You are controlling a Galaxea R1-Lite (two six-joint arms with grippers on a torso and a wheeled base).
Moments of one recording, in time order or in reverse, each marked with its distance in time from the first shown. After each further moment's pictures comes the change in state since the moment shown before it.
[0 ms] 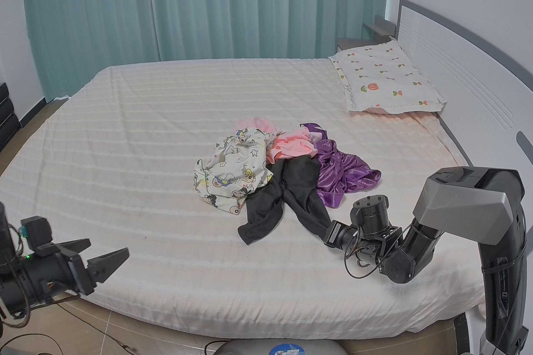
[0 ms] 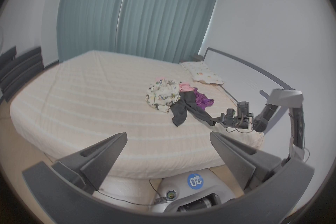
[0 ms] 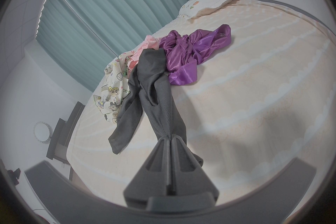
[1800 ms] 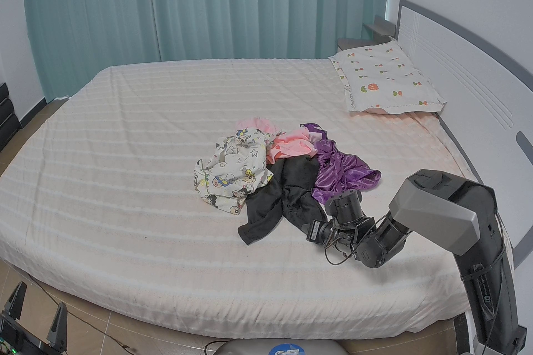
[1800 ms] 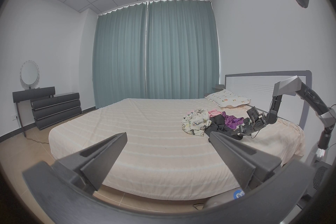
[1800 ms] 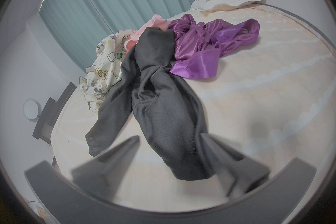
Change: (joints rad) left arm 0.255 -1.106 0.274 0.366 0.097 0.284; right arm 0.007 0.166 -0.358 0.271 -0.004 -0.152
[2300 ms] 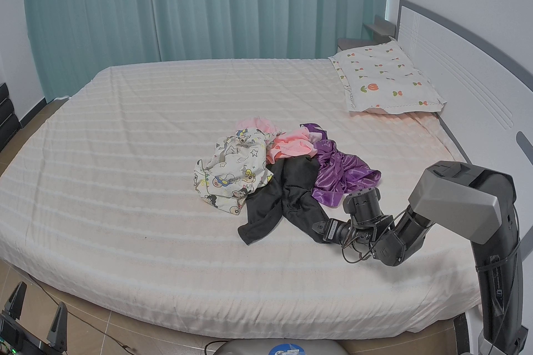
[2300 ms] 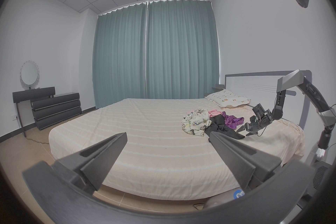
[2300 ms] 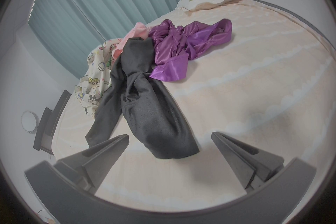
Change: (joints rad) left arm 0.000 0.000 0.000 0.000 0.000 0.001; right arm -0.047 -0.091 0.134 -0.002 0.002 0.050
